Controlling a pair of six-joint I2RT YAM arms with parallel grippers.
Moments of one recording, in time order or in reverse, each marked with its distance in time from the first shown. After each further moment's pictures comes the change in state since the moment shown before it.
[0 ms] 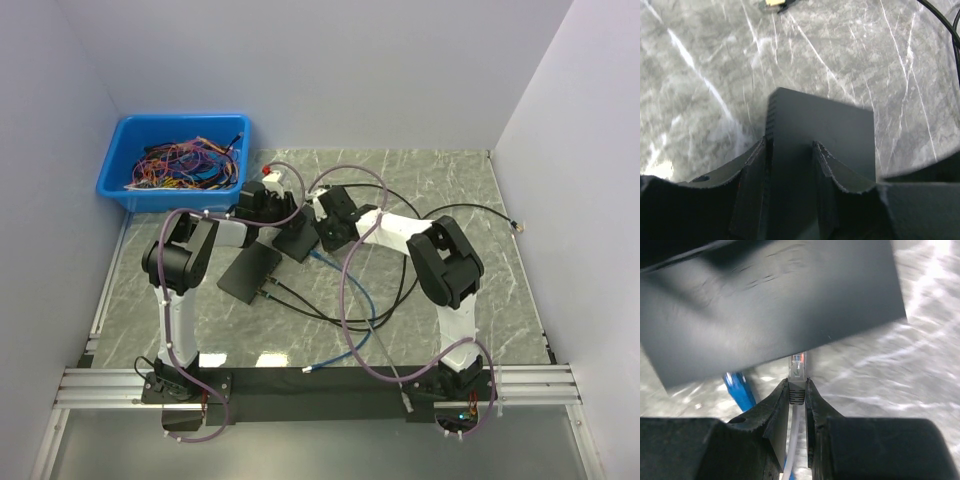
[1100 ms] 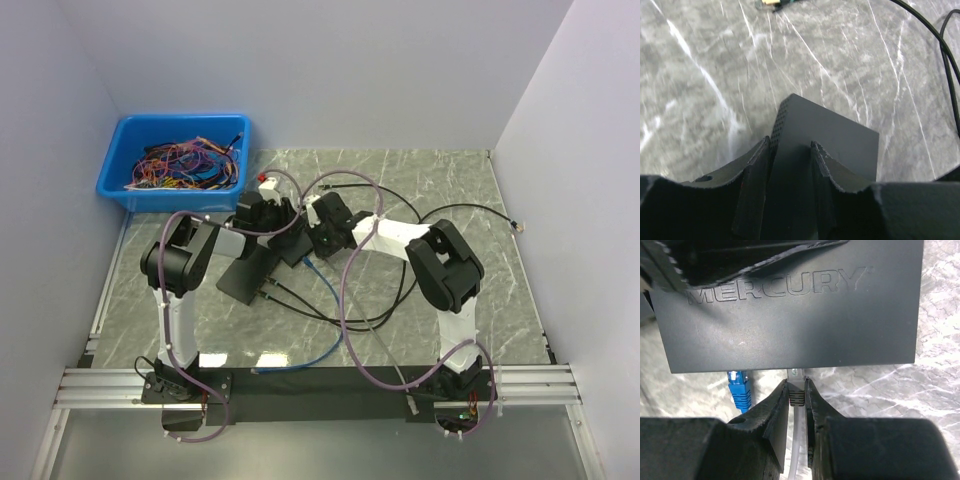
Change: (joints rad) left arm -0.010 -0.008 -0.107 0.171 -0.019 -0.042; right arm 0.045 -0.022 -0.039 0.049 -0.037 0.020
